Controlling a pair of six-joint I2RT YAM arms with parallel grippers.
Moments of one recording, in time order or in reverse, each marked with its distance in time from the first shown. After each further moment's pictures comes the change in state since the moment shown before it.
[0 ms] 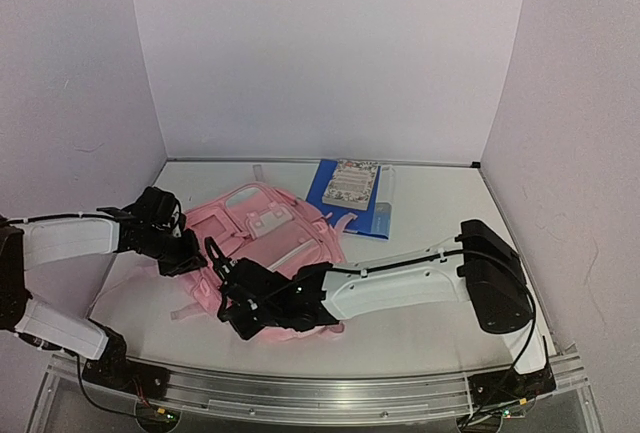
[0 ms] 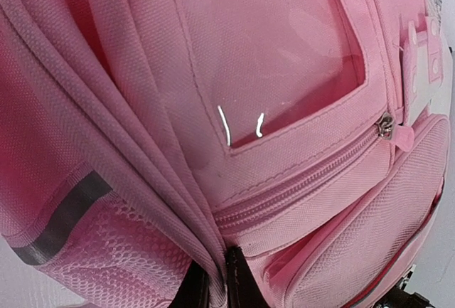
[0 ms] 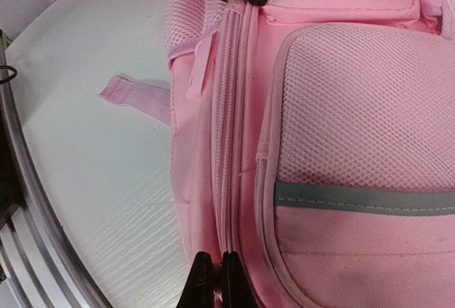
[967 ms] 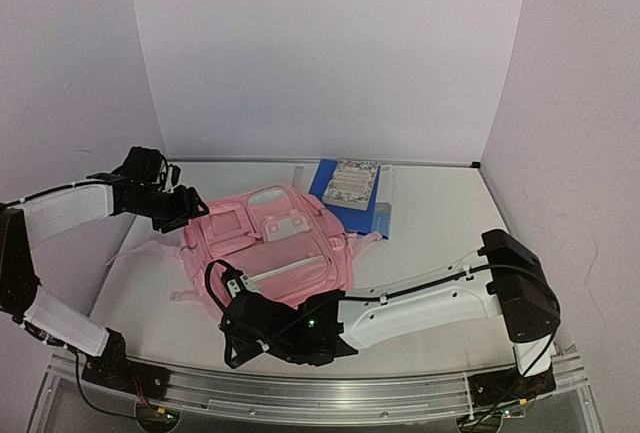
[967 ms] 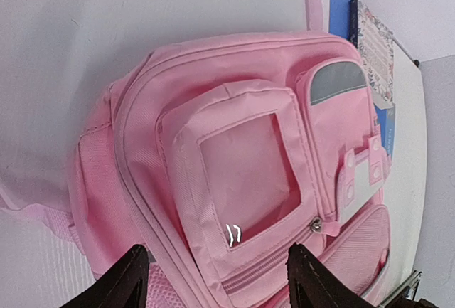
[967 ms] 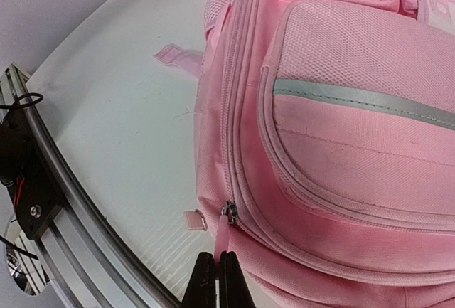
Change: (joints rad) left arm 0.143 0.099 0.272 -0.023 0.059 0.239; right arm 0.118 -0.128 -0.151 0.069 0.176 0.218
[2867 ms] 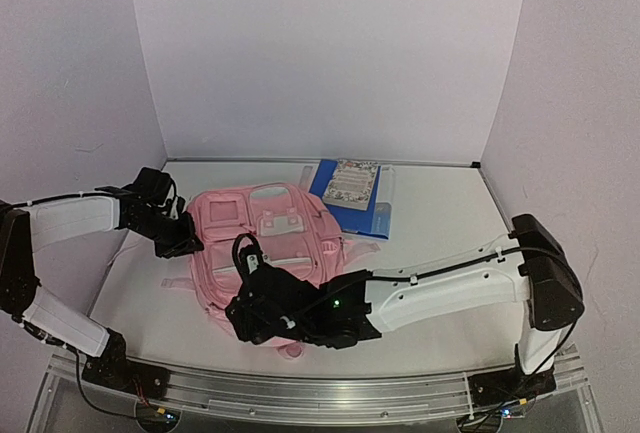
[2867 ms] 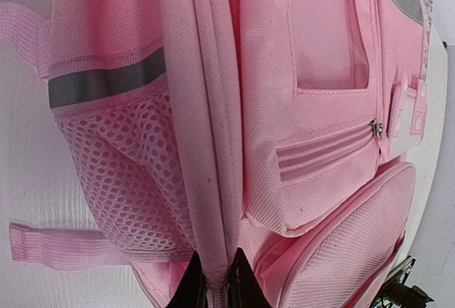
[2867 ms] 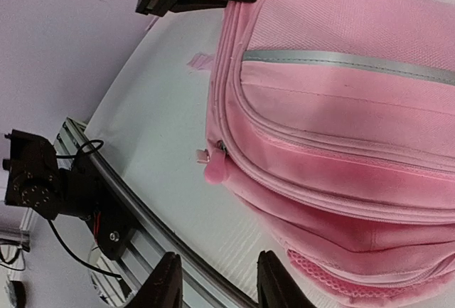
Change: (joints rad) left arm -0.049 -0.009 -0.102 -0.087 0.020 -0.096; right arm -0.038 -0.127 -0.093 0.097 -0.101 0.217
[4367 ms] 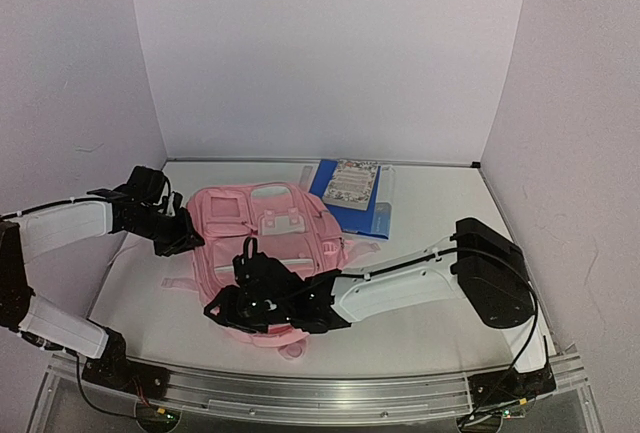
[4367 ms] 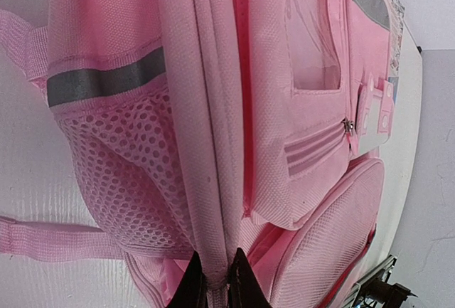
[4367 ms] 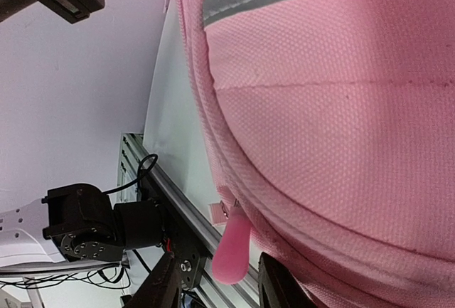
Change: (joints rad) left arm 0.003 -0.071 -0.027 0.035 0.046 -0.046; right arm -0.127 0.216 0.061 0.286 -0.374 0.328
